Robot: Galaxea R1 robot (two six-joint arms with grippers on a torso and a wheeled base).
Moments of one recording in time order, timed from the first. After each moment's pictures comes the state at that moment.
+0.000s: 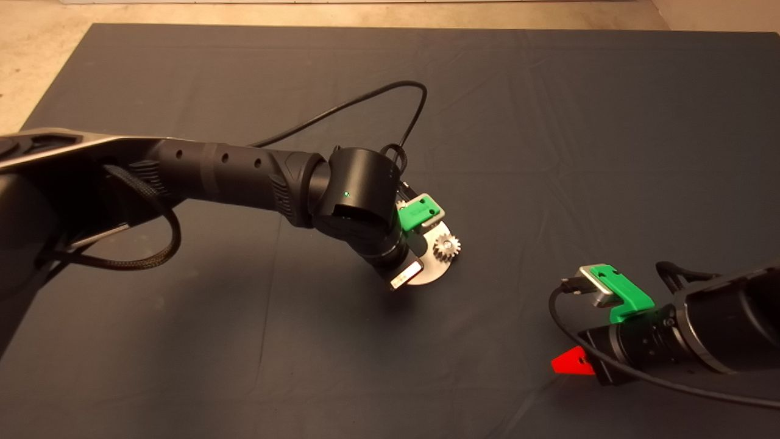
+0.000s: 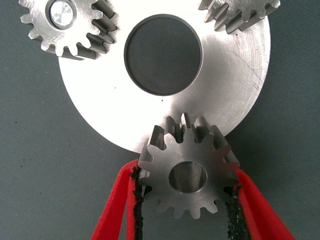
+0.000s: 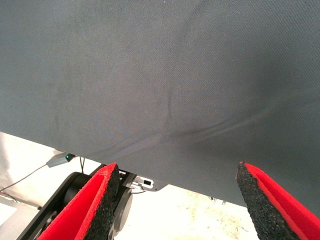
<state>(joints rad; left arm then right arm) -0.31 2.79 -0.96 0.60 1.53 -0.89 0.23 2.19 -0.38 -0.41 -1.46 1.65</state>
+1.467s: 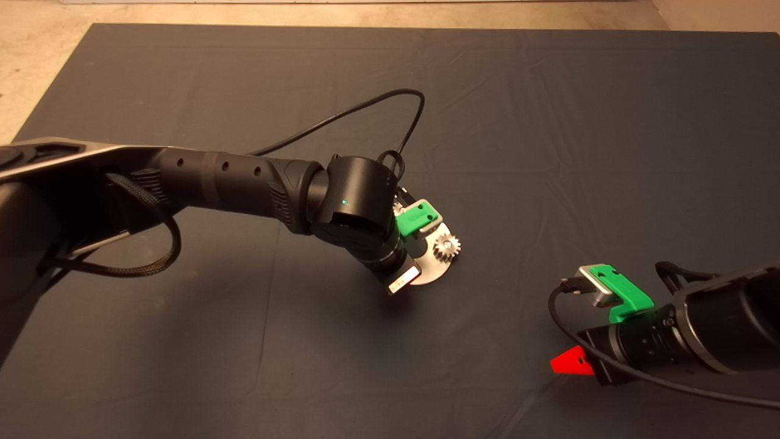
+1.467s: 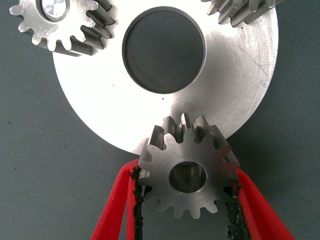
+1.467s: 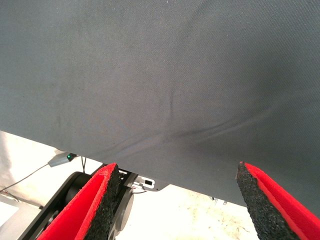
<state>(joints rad) -0.28 2.78 -0.96 0.62 1.53 -0.87 0.23 2.19 -0.38 -0.41 -1.45 1.65</state>
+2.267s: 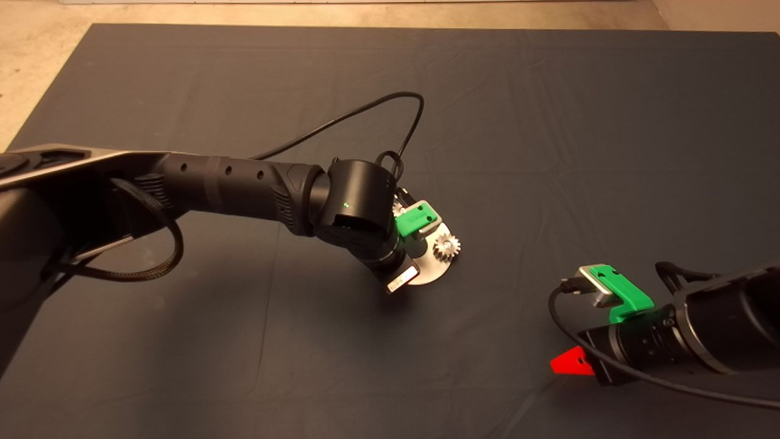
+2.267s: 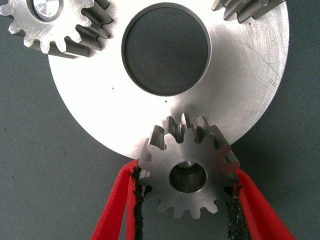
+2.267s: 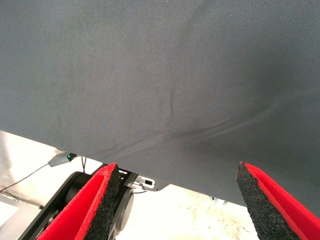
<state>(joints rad) -0.27 2.78 -0.98 0.64 1.52 -0.83 0.23 2.19 -0.38 -0.41 -1.45 1.65</state>
